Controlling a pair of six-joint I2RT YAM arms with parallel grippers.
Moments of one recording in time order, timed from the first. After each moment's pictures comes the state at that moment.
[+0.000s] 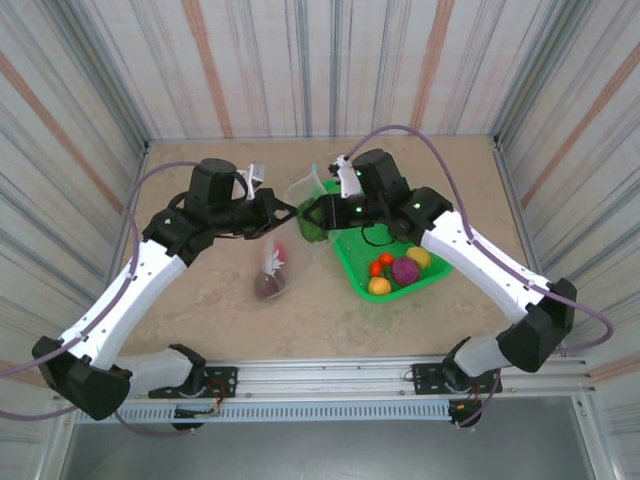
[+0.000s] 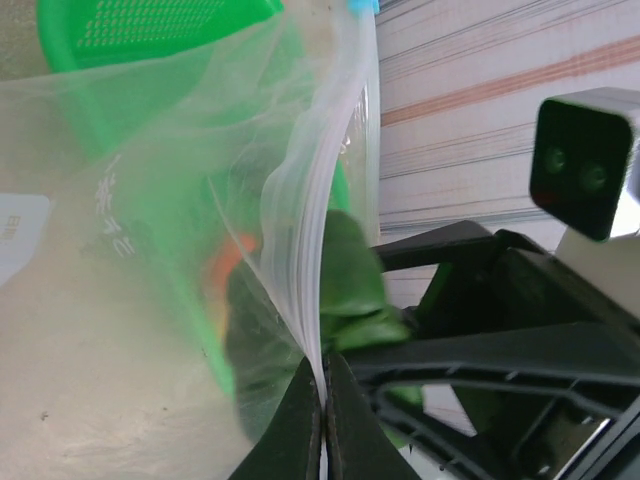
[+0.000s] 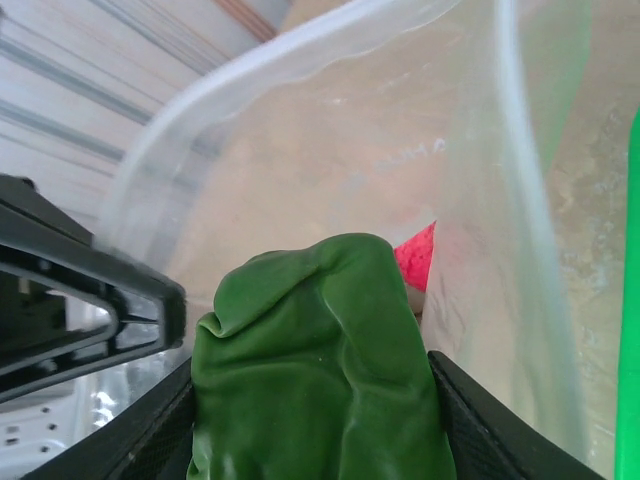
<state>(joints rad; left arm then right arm) -0.52 1.19 1.26 -0.63 0.47 -0.88 0.74 1.45 1.46 -0.65 -0.33 0.54</state>
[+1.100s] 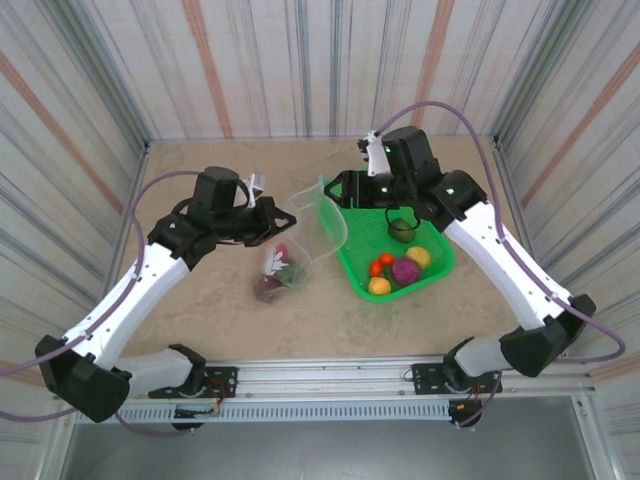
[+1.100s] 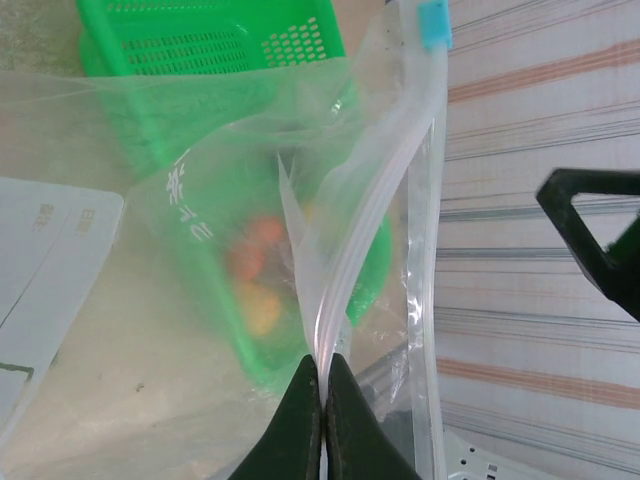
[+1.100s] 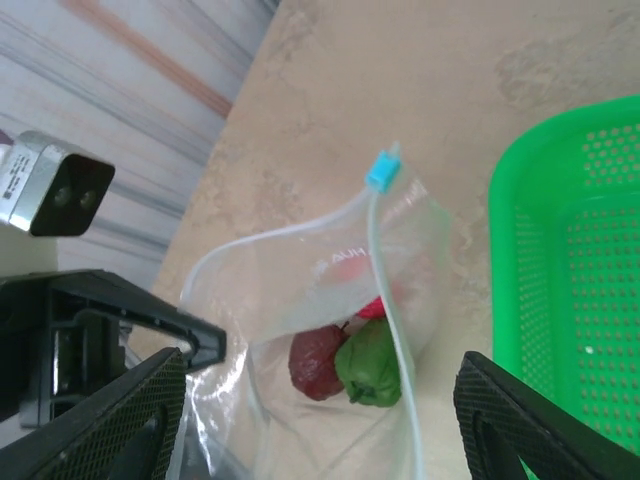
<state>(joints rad) -0.51 1.18 1.18 -0.61 0.48 -0.89 0.61 1.38 1.59 -0.83 -0.27 0.51</state>
